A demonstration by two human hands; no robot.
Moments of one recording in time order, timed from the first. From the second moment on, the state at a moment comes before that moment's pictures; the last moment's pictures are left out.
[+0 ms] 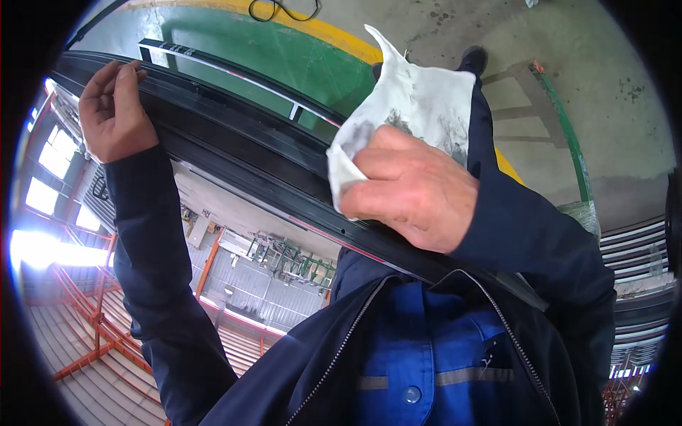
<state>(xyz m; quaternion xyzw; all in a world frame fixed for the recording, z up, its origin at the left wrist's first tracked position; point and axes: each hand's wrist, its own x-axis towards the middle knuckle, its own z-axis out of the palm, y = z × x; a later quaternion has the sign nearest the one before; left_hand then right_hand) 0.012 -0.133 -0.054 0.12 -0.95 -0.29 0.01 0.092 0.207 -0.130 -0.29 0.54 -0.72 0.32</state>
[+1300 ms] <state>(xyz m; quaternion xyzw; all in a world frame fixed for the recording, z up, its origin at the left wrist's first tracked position) 0.013 -0.120 -0.055 0.15 -0.95 -0.28 0.01 0.096 0.226 -0.132 -0.32 0.57 -0.67 0.36</state>
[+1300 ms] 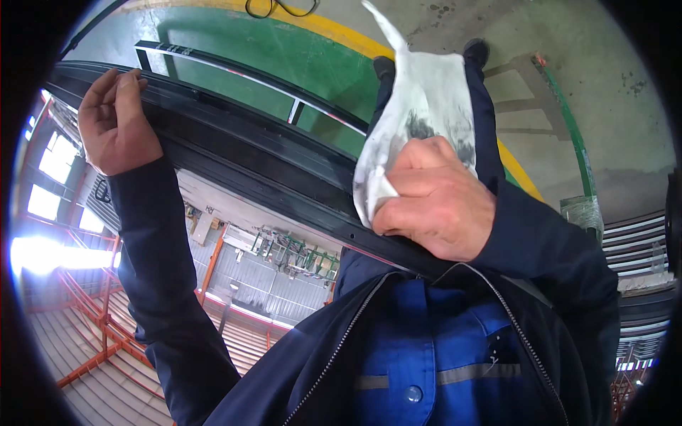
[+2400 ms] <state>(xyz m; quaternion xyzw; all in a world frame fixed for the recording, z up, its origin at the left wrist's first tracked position) 0.014 -0.116 -0.073 0.15 -0.94 -0.30 0.03 0.094 0.276 -0.115 -0.29 0.60 -0.61 0.42</state>
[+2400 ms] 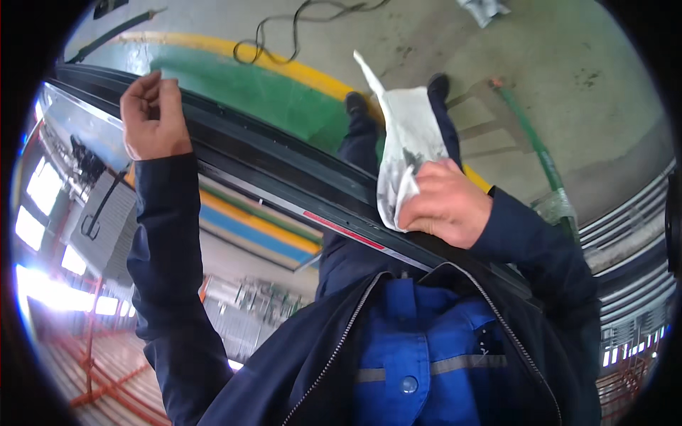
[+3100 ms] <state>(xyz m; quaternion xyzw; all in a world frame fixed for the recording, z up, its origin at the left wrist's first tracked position) 0.031 0.075 -0.026 -0.20 -0.59 -0.69 -0.38 0.109 0.236 0.007 0.21 0.39 -0.90 0.00</state>
